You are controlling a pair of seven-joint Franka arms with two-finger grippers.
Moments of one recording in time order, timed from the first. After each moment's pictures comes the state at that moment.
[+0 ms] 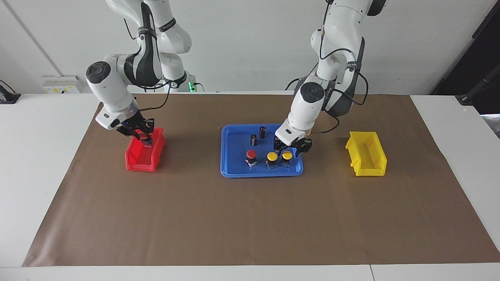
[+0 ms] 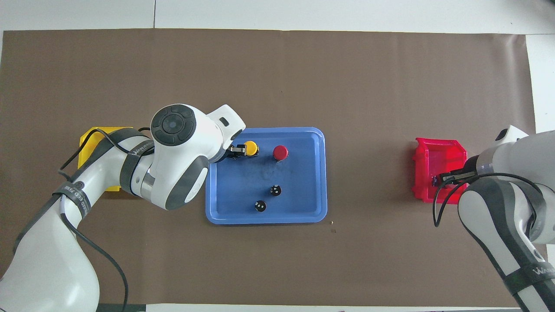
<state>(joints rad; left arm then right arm) -0.37 0.25 -0.21 -1.97 -0.01 2.25 -0.40 -0.15 -0.11 0.07 -2.35 0.02 2.17 -0.25</state>
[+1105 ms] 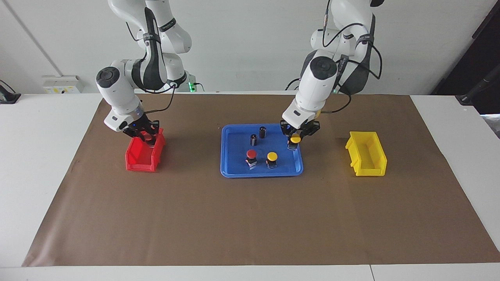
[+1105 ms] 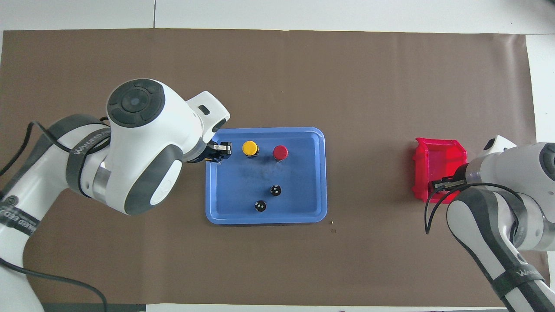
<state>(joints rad) -0.31 0.06 -0.19 -1.83 -0.05 1.85 -0.35 -0.14 -0.12 0.07 -2.43 0.02 2.25 -0.25</state>
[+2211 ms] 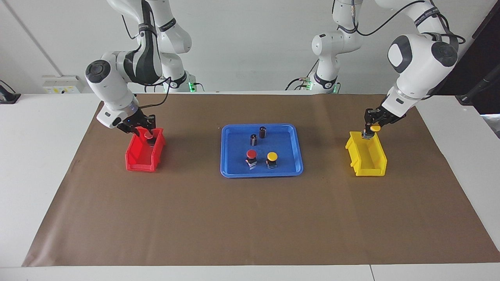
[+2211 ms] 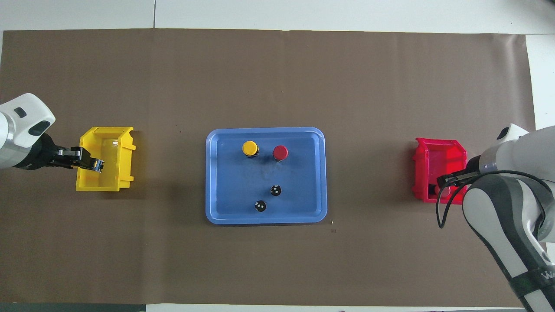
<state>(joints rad) 0.15 -0.09 -0.17 -2.05 -0.06 1.87 0.06 -0.14 -0.12 0.07 -2.27 0.02 2.04 -0.25</state>
